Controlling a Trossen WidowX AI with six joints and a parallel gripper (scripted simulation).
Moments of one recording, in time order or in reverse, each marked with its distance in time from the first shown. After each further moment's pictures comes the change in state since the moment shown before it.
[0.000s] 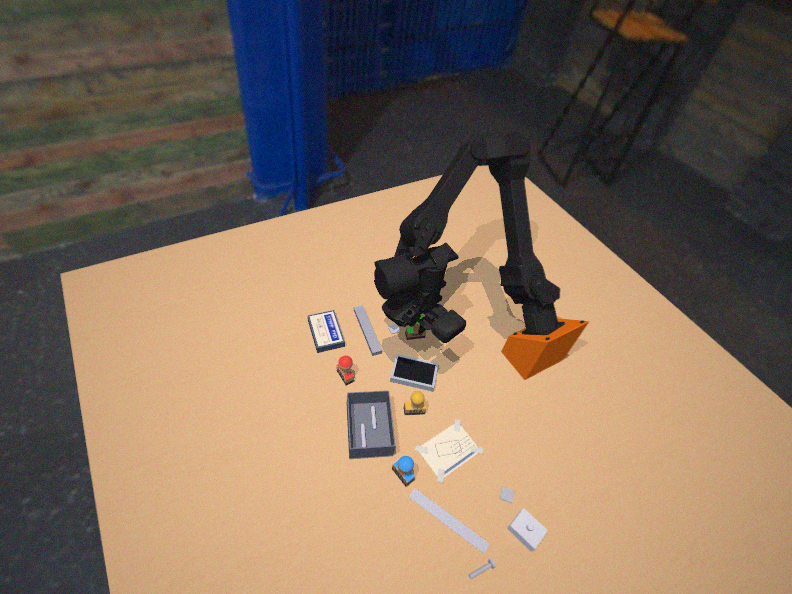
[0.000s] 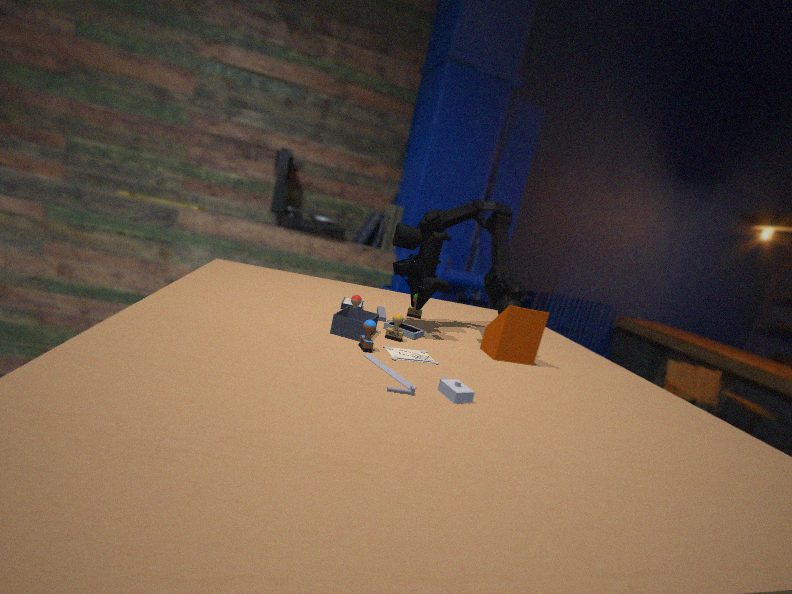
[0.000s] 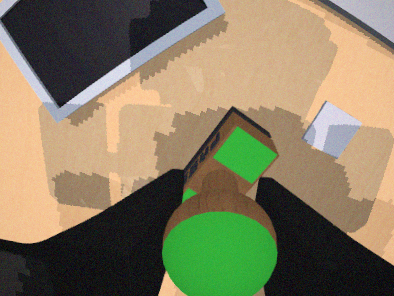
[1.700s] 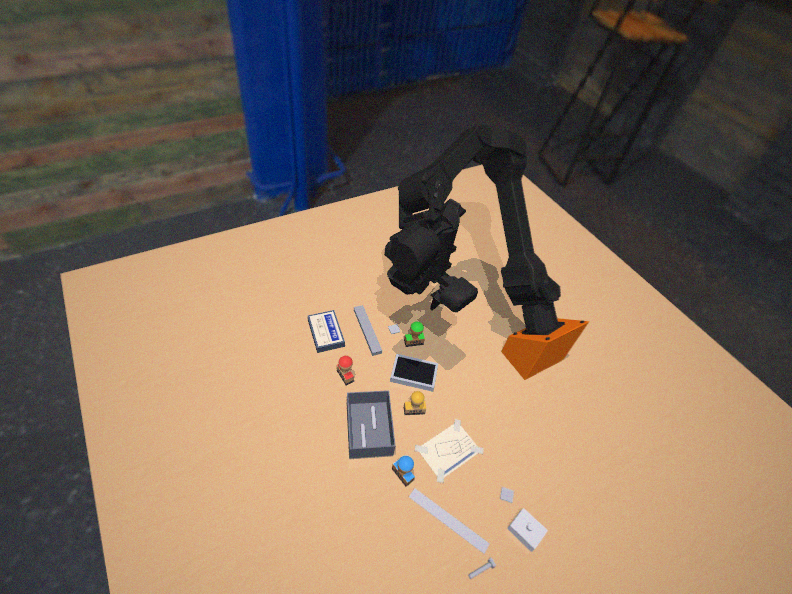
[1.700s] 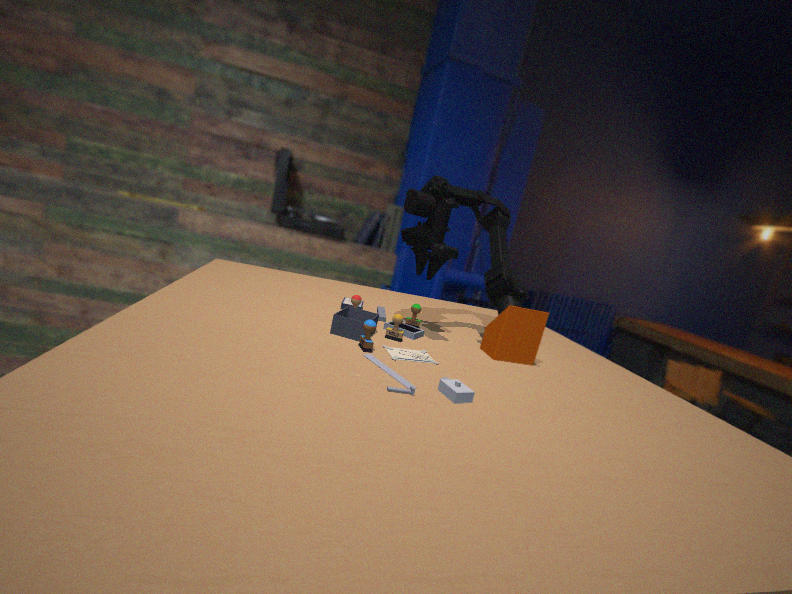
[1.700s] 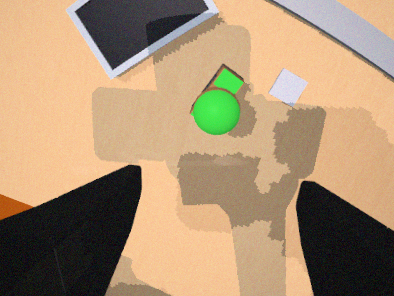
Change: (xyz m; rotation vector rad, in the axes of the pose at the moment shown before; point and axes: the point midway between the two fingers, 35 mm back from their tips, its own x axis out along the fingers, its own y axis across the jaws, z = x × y) arm -0.089 0.000 -0.001 -0.016 0.002 -0.010
